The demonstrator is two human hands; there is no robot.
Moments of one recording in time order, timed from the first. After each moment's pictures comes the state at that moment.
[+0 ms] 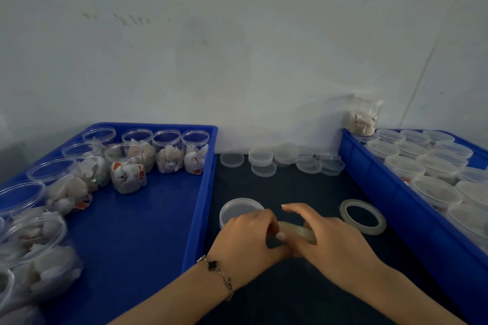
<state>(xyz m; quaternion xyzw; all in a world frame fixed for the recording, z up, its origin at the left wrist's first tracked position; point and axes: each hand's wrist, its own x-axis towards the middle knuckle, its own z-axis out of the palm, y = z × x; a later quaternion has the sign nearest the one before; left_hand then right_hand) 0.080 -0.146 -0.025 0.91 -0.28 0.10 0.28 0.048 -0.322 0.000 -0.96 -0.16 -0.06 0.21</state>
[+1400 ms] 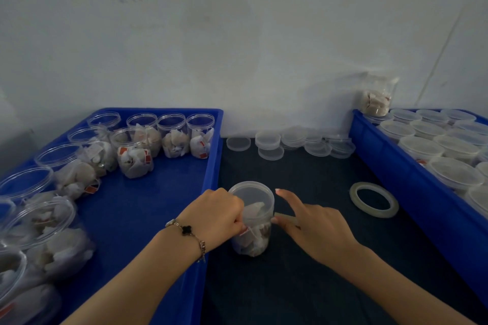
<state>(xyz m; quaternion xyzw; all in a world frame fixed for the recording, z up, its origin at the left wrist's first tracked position) 0.098 -0.101 0.000 0.96 -0.26 -0.05 0.02 0.088 -0.310 -0.052 -0.98 -0.16 -0.10 0.08</state>
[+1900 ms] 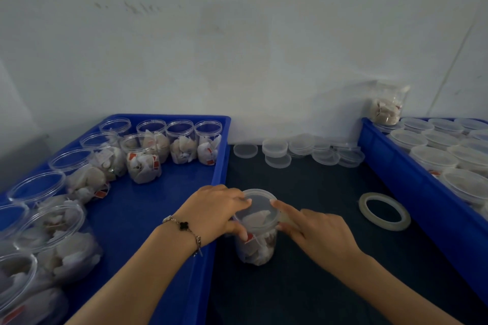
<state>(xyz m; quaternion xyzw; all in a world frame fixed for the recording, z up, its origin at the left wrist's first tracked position) 0.118 -0.081 -0.004 0.95 -0.31 -0.01 -0.01 0.095 -0.312 -0.057 -0.96 -0.23 -0.13 0.06</state>
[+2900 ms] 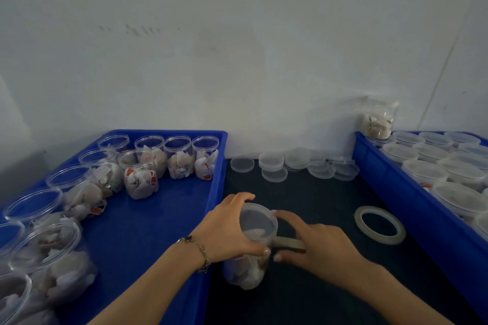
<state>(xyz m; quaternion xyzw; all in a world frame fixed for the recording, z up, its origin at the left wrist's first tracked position) 0.119 -0.098 -0.019 0.93 -0.21 -0.04 0.31 0.093 -0.317 -0.037 -0.97 -0.22 -0.06 0.10</state>
